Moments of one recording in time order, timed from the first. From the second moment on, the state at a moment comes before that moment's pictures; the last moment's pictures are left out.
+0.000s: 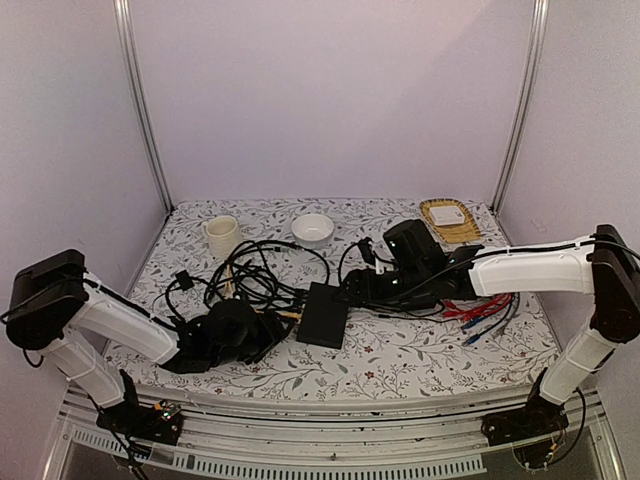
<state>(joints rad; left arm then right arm) -1.04 1.54 0.44 0.49 -0.31 -1.36 0.86 1.62 1.02 -0.10 -0.27 0.75</state>
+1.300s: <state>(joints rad) -1.05 2.08 0.46 1.37 -0.47 -1.47 0.86 1.50 0.94 -0.10 -0.27 0.70</state>
